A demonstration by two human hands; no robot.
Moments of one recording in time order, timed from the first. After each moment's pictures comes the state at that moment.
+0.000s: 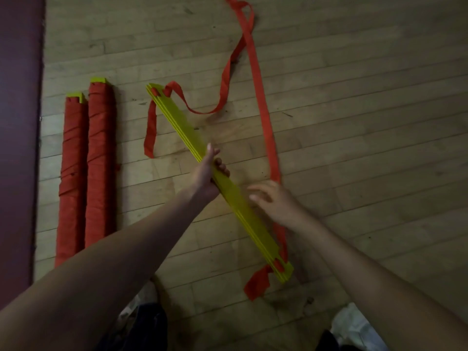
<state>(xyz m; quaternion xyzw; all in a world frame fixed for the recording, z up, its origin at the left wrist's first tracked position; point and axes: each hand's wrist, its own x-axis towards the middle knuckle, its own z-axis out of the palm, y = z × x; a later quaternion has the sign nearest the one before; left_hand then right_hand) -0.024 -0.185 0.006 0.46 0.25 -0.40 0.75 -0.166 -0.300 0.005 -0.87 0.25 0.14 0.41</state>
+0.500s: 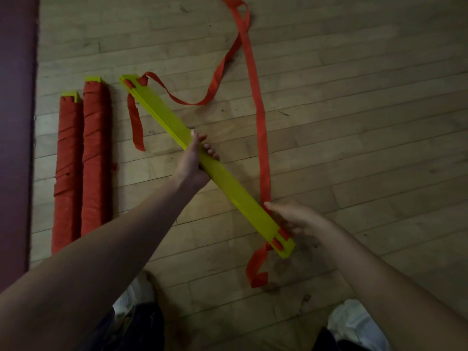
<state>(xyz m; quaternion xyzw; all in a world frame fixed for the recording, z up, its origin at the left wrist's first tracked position) -0.001 -0.184 0.016 0.41 0.24 -0.36 0.80 -0.190 -0.317 0.007 -0.64 0.48 0.28 0.53</state>
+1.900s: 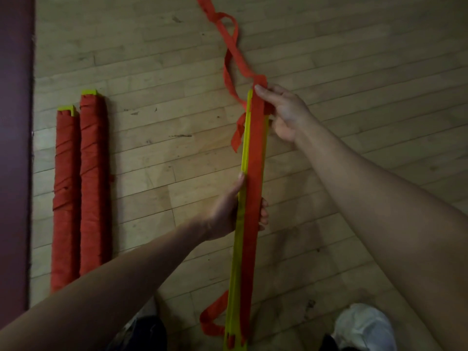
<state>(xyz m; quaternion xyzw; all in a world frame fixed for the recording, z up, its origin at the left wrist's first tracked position) -0.081 -0.177 0.032 0.48 -0.01 -0.69 0.54 -0.044 -0.381 0.089 -0.51 0.31 -0.09 0.80</state>
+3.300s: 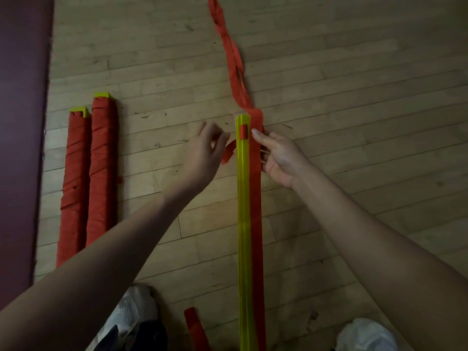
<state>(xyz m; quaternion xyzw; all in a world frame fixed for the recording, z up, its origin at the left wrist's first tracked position) 0.004 -0.187 0.075 0.85 -0.29 -0.09 0.44 -0.079 -0.322 0.091 -0.49 0.33 0.00 0.81</state>
